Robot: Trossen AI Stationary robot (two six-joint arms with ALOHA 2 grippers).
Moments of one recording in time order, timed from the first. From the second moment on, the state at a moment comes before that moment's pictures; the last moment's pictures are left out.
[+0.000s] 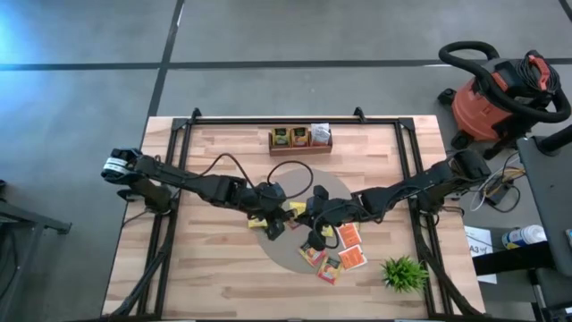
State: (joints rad) left arm -0.17 1.54 1.14 -0.33 -0.06 -0.63; right arm 0.27 1.59 0.94 0.08 0.24 0.40
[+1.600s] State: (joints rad) left arm -0.22 1.65 1.24 -0.50 -0.11 -0.37; right arm 0.21 1.79 1.39 -0.42 0.07 0.08
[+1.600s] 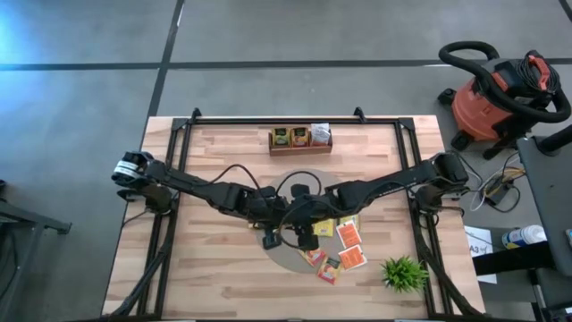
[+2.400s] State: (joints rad) left arm -0.25 1.61 1.24 -0.50 -0.23 -0.40; right arm 0.21 1.77 1.39 -0.48 0.07 0.08
